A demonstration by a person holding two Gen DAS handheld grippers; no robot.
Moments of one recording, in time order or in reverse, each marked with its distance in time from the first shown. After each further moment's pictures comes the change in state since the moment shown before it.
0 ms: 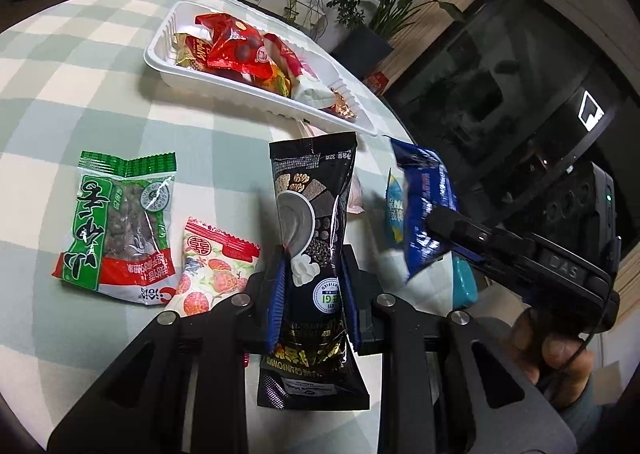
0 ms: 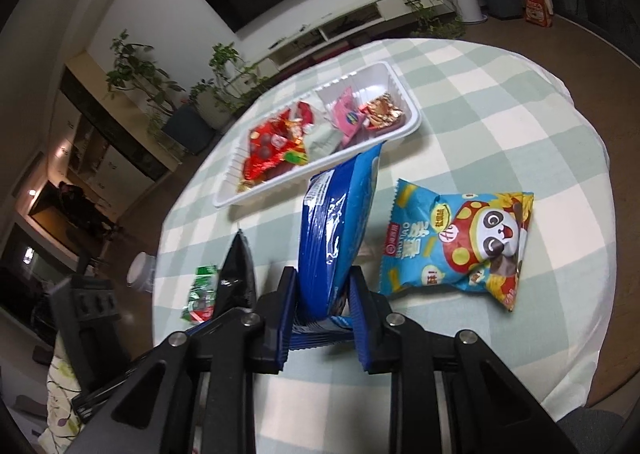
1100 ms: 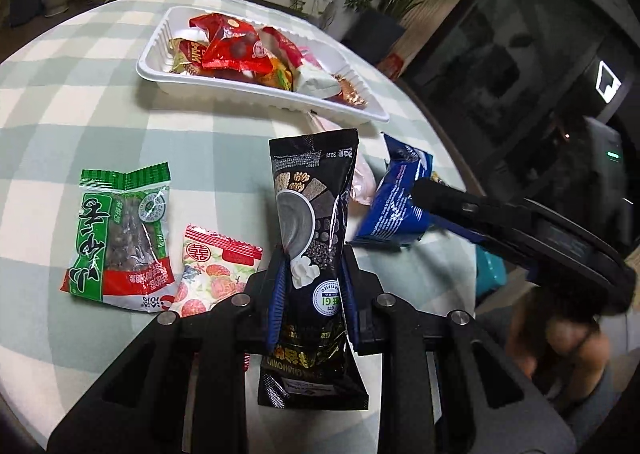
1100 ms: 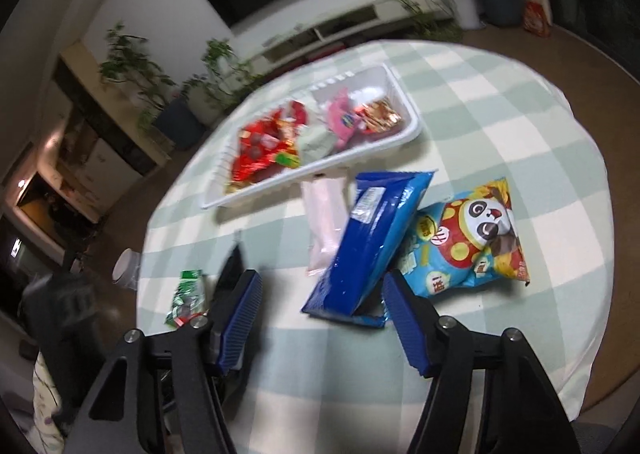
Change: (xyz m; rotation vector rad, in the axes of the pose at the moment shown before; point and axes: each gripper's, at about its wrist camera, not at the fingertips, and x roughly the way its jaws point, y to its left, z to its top) left arm 0.013 -0.015 0.006 0.068 0.047 0.104; right arm 0.022 0.005 0.008 -0.008 0.021 -0.082
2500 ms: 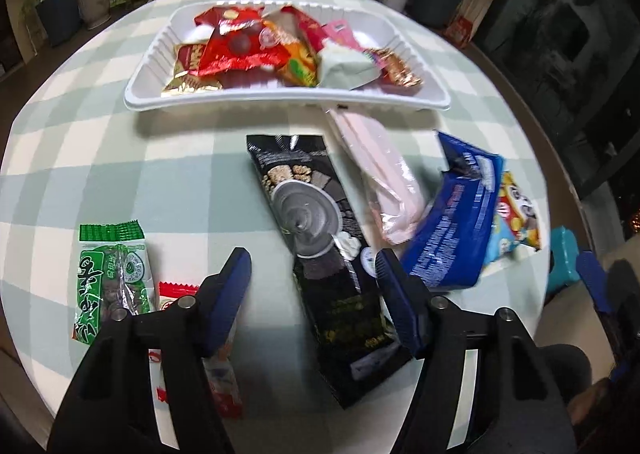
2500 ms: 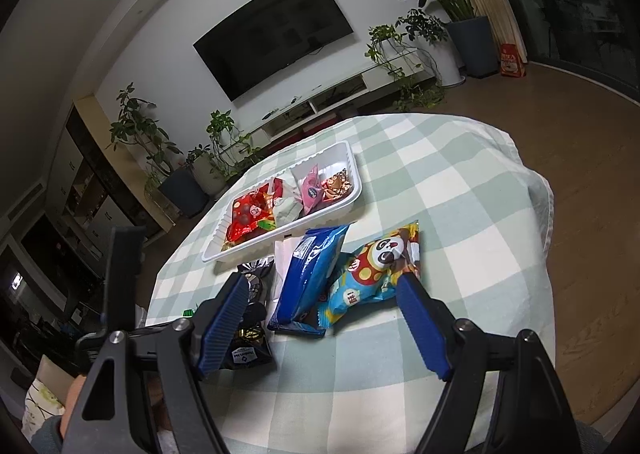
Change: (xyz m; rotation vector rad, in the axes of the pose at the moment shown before) left arm 0.062 -0.039 0.040 0.021 0.134 0.352; right arm -0.080 -0.046 -0.029 0.019 -0.301 0.038
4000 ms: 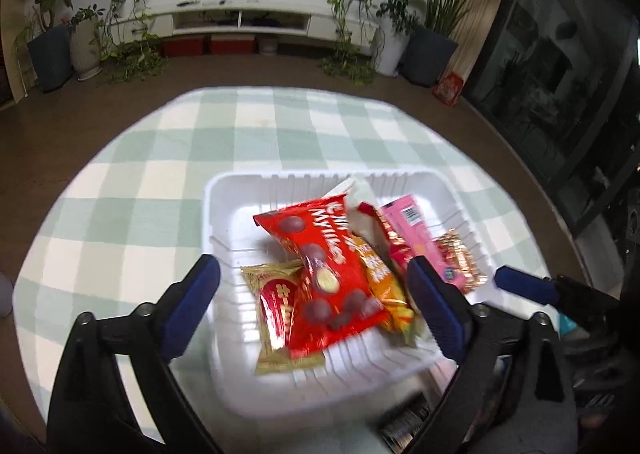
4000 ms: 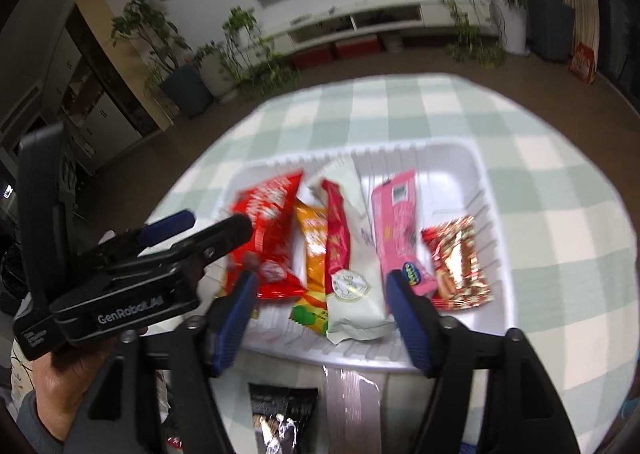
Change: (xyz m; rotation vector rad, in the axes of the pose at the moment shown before) left arm -0.017 0.091 0.168 0.033 -0.229 -0.067; right arm 0.209 0.089 0.112 -0.216 0.343 -0.003
